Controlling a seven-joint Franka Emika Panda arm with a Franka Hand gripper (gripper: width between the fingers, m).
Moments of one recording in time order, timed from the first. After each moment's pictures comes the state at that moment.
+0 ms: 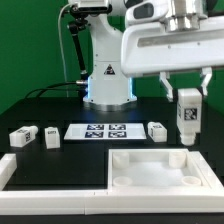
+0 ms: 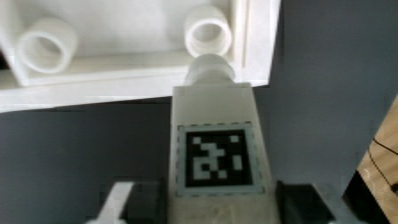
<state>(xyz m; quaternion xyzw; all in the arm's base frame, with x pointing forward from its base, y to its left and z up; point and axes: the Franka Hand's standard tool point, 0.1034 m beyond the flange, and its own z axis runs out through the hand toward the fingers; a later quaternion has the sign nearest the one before) 0.616 0.114 0.156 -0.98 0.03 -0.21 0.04</state>
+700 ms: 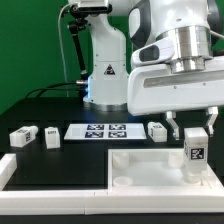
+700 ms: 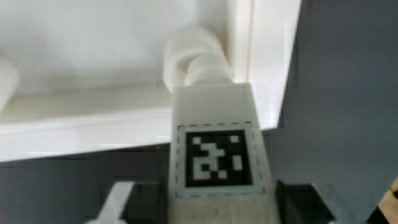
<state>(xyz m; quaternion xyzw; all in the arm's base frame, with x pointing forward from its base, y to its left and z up) 0.620 0.121 0.102 -0.98 0.04 -0.20 0.05</state>
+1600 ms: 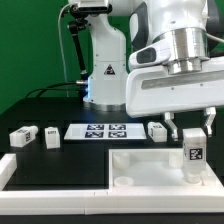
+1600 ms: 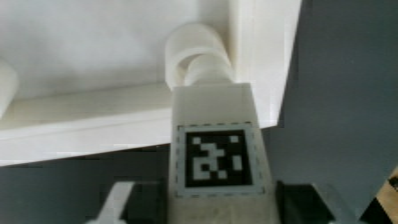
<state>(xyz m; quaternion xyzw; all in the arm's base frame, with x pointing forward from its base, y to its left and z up) 0.617 0.120 0.101 -0.97 0.04 -0.22 0.05</state>
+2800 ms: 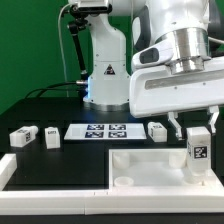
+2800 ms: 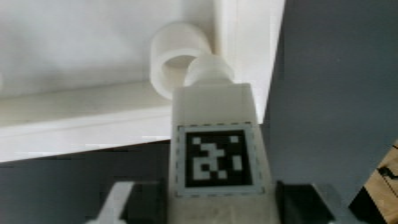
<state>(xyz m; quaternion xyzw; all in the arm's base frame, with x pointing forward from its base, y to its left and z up) 0.615 0.123 0.101 -0.97 0.02 -0.24 0.06</state>
